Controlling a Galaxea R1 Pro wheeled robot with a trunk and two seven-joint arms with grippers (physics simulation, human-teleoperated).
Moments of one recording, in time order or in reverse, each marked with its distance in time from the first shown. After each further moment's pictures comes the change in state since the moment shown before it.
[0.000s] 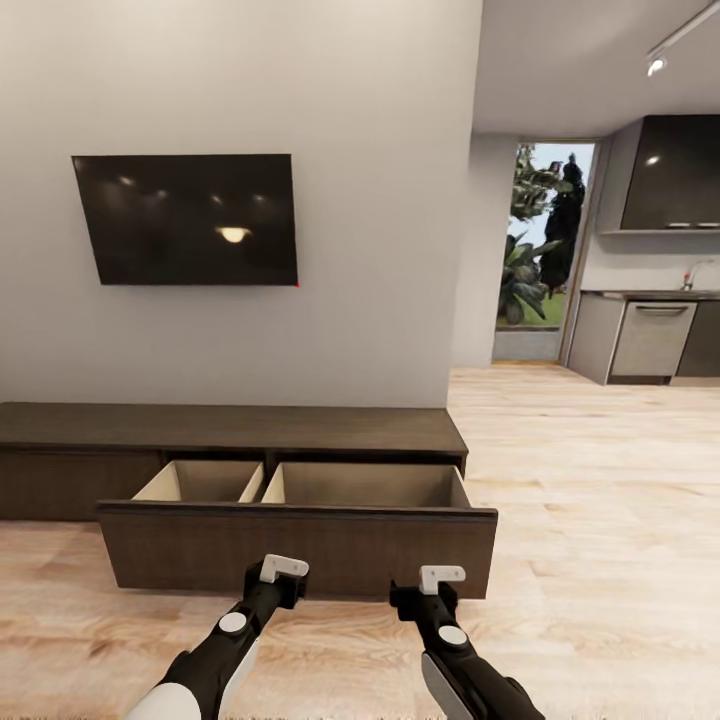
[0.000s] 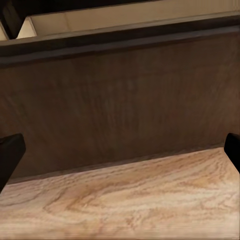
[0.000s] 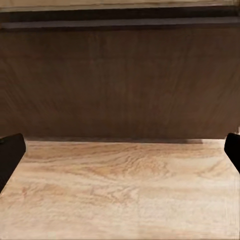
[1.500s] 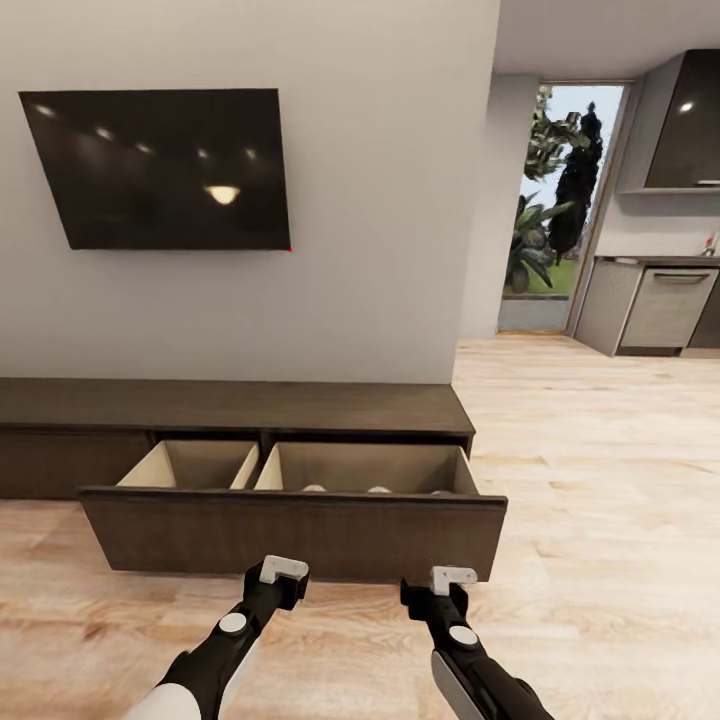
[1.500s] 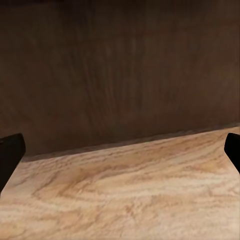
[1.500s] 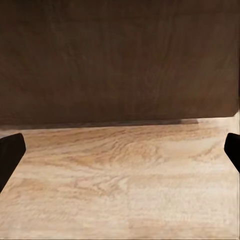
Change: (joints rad) left arm 0.001 0.000 0.000 0.000 0.000 0.008 0.003; right arm 0.005 -0.014 -0.053 0.006 0.004 -0.008 0.003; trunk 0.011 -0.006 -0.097
